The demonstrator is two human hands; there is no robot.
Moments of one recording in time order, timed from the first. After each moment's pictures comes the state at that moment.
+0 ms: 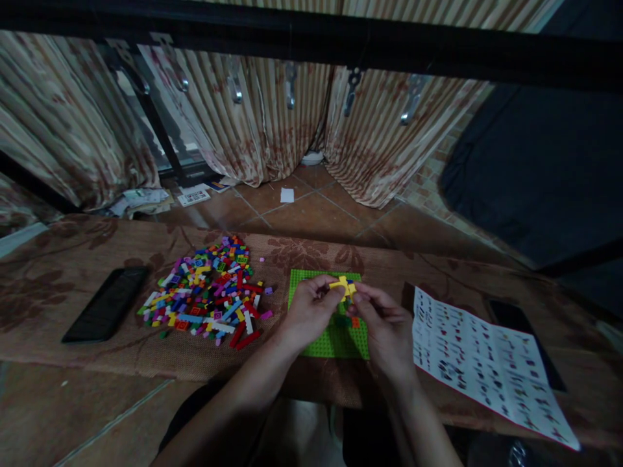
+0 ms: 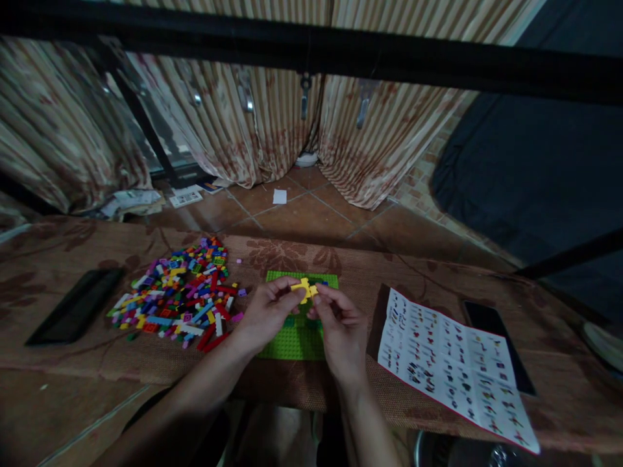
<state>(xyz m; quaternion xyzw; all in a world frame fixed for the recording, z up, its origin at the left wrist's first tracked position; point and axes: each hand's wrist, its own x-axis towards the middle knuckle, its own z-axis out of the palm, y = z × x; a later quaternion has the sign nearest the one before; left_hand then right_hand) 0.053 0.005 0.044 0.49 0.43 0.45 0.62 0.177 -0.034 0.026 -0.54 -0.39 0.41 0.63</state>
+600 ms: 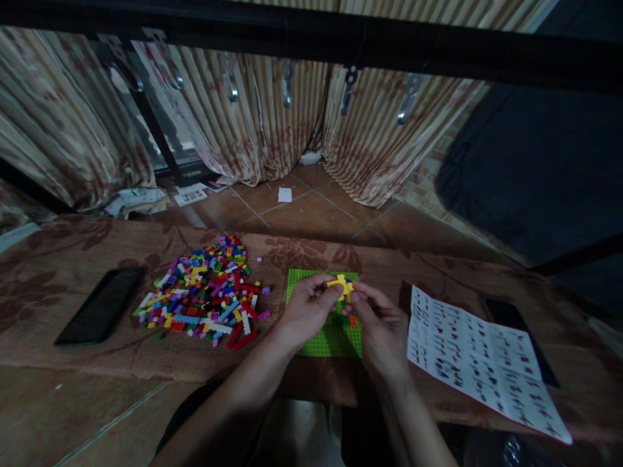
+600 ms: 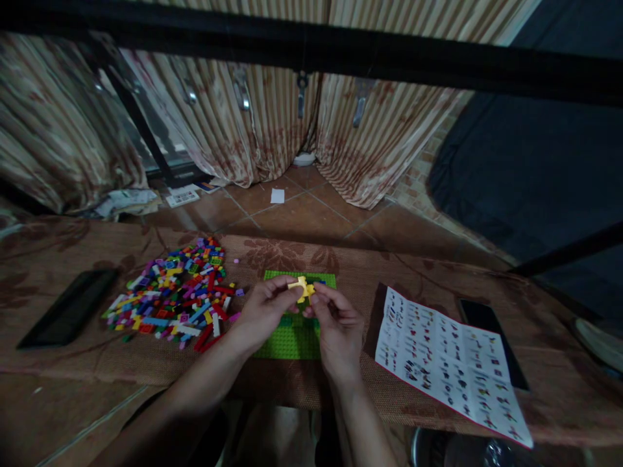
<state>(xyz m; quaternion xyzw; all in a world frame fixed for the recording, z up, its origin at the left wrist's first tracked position) 0.053 0.004 0.048 0.46 0.41 0.45 0.65 0.172 -0.033 0.023 -0.52 -0.35 0.42 0.66</state>
